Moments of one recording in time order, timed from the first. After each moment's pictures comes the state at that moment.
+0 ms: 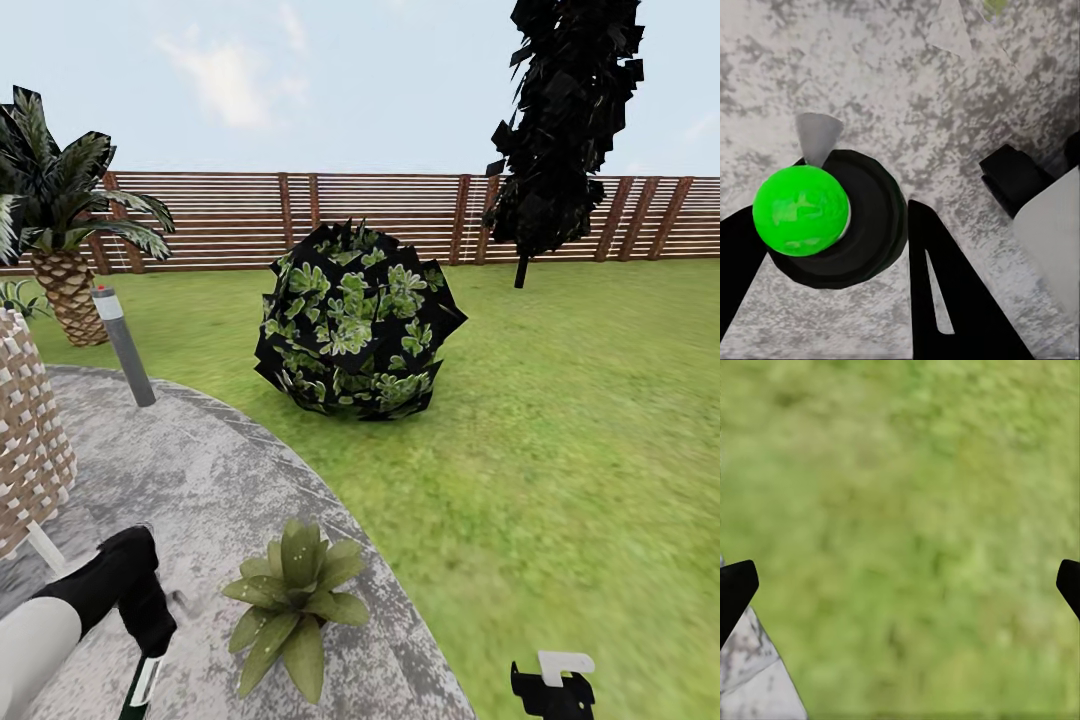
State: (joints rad) left arm -0.74 0.35 -0.38 -0.53 -0.70 0.74 -1.21; right arm -0.48 -0.09 -0.44 -0.03 0.48 -0.39 -0.22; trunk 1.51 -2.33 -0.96
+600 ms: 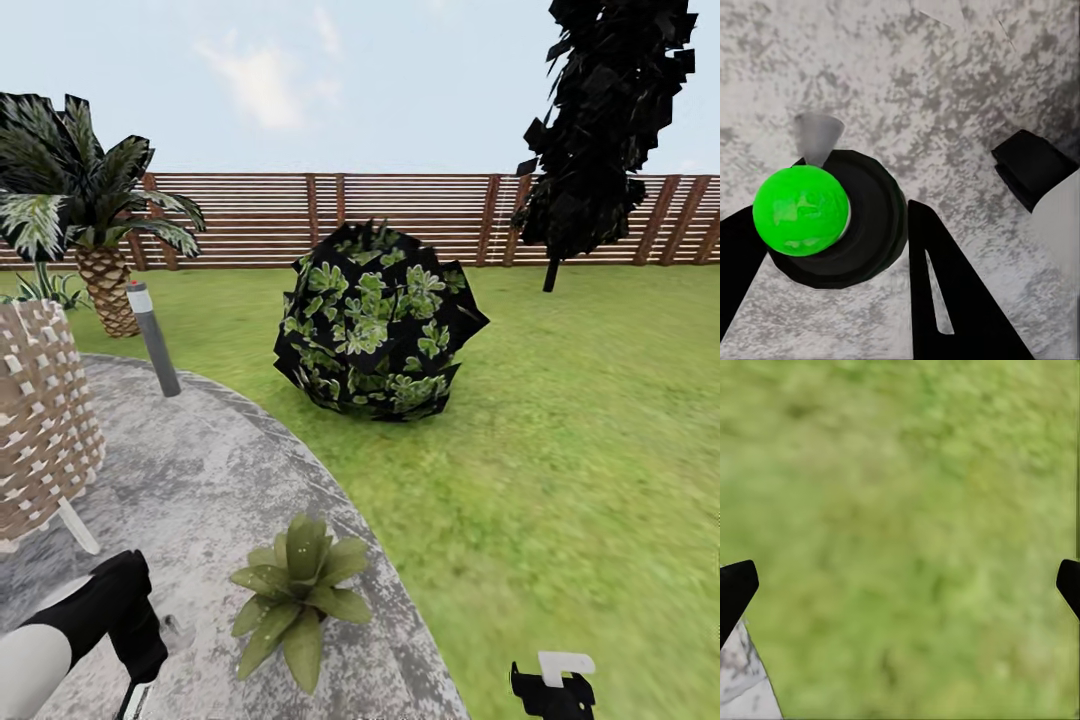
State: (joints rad) left arm -0.67 0.35 -0.37 -0.53 -0.69 0.69 -1.14; right arm -0.48 -0.09 -0.44 -0.03 0.48 -0.39 -0.22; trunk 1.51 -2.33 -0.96
